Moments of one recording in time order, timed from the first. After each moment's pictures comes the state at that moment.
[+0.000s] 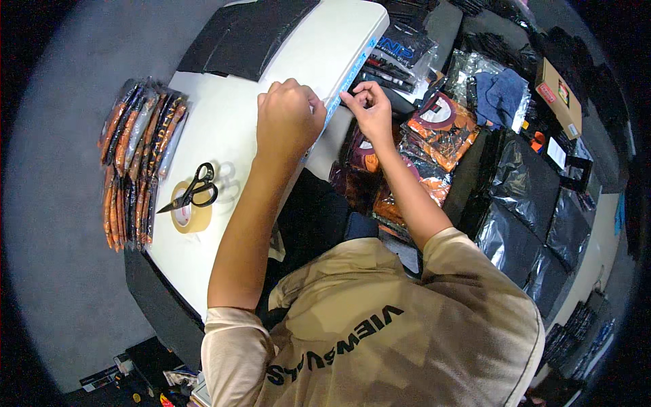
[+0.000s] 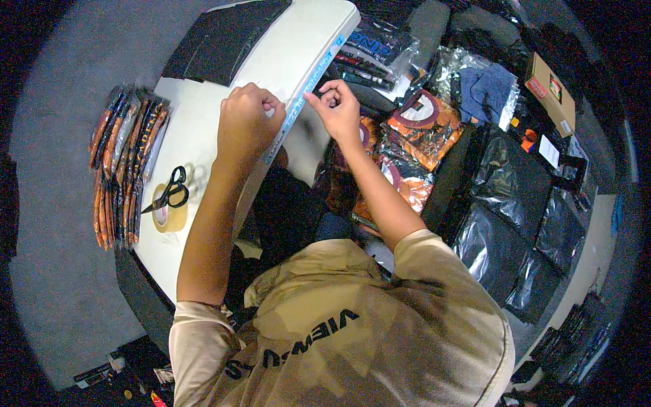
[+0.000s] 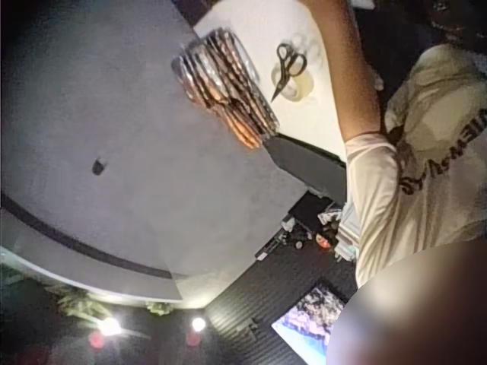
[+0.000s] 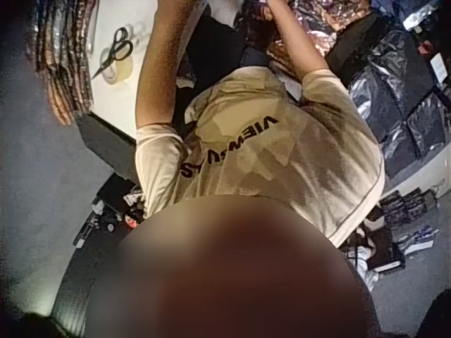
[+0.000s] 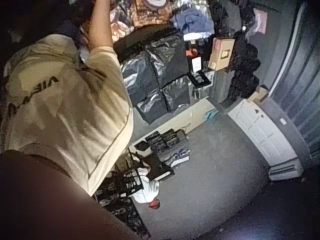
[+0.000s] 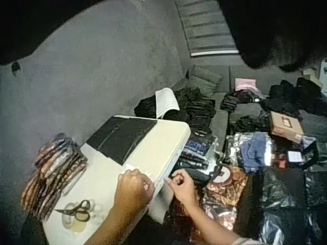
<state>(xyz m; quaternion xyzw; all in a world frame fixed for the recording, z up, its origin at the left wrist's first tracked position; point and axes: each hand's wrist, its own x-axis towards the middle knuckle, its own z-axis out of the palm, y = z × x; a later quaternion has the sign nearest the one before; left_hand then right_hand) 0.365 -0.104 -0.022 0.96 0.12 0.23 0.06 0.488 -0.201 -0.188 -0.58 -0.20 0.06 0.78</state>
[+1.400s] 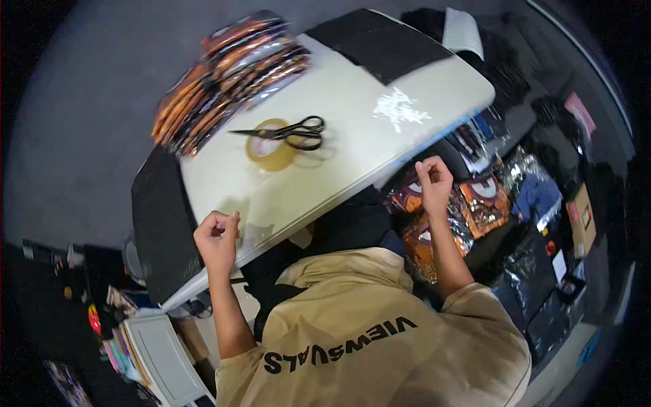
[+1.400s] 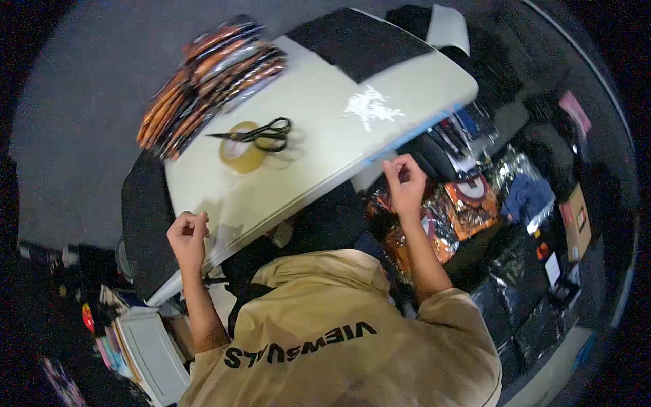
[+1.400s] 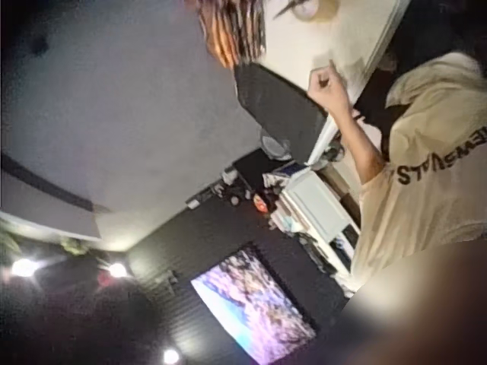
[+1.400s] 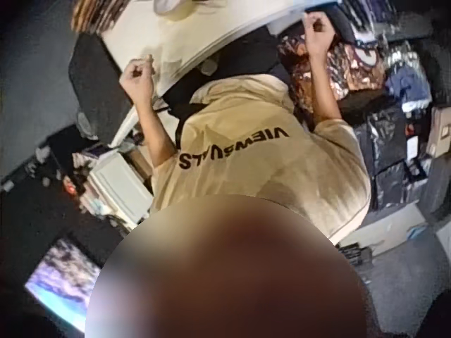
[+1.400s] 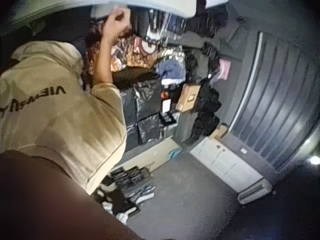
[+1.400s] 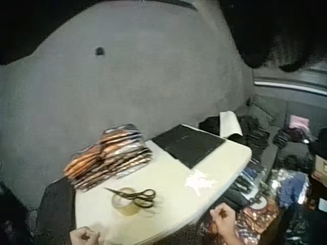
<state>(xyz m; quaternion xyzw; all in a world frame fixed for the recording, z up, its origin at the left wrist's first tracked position) -0.033 -0.134 -0.013 0.71 0.46 0.43 0.31 0.399 -0.244 -0.157 -0.56 -0.37 0.13 0.73</state>
